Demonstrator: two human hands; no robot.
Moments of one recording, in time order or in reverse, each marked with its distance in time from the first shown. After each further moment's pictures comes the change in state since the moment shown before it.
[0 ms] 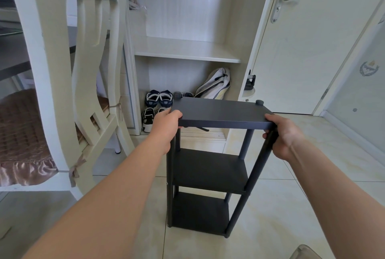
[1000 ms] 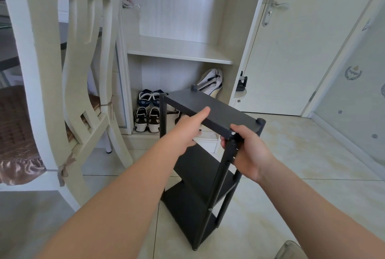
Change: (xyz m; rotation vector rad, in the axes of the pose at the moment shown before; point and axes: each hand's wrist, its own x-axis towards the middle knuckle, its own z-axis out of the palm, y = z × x) left_hand -0.015 -0.001 0.046 0.070 -0.323 -0.165; right_hand -0.059 0.037 0.028 0.185 -0.348 0.060
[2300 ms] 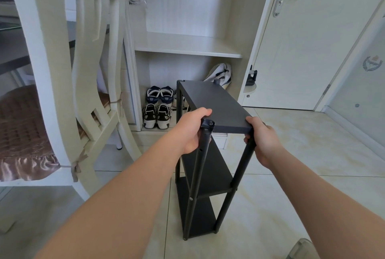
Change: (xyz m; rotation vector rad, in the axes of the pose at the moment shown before) left_hand -0.001 -0.006 -0.012 -0.270 -0.077 -0.088; right_hand 0.052 0.003 -0.019 -0.345 0.266 -0.170
